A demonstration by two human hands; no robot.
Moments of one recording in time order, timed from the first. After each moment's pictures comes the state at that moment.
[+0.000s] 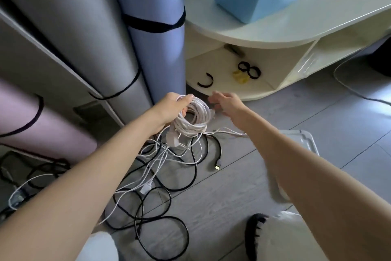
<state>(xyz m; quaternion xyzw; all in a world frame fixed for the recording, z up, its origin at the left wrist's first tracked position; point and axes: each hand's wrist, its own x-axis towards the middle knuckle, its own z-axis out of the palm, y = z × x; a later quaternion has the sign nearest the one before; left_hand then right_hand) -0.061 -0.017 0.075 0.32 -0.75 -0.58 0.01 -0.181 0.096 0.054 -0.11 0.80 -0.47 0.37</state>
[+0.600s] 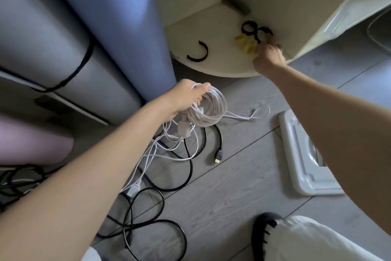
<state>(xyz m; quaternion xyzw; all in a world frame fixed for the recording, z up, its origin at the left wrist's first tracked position) -0.136 -0.007 -0.005 0.31 -0.76 -0.57 -0.11 -0.325 0.107 -0.023 -0.16 0.97 -0.10 0.16</state>
